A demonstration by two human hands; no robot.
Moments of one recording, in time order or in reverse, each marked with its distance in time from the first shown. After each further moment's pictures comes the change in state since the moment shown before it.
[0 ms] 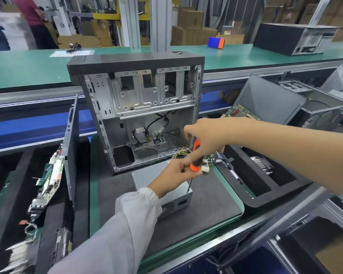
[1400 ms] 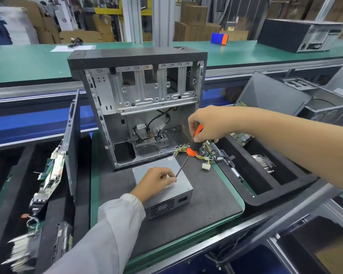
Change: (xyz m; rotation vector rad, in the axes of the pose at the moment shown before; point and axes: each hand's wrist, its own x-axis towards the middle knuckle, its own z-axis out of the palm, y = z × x) left_hand -0.029 -0.044 -0.039 0.529 0.156 -0.116; right_hand -0.001 0.006 -0.011 0.249 0.111 -0.034
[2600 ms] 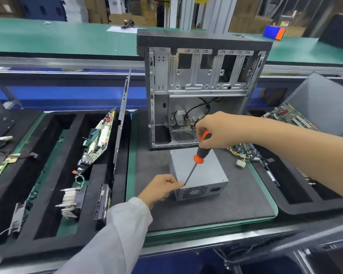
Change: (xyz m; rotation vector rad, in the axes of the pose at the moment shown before) left_hand -0.087 -0.062 -0.005 -0.573 0.057 -0.466; right_hand 0.021 -0.082 0.039 -0.119 -0.035 -0.215
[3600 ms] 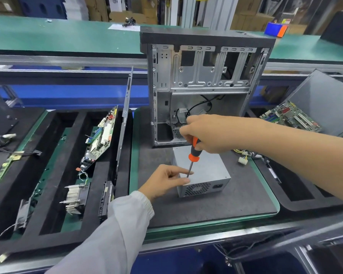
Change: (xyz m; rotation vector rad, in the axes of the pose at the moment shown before) left_hand -0.020 0.026 -0.008 0.091 -0.057 0.401; right_hand 0.001 -0.028 0.007 -0.296 0.006 -0.197
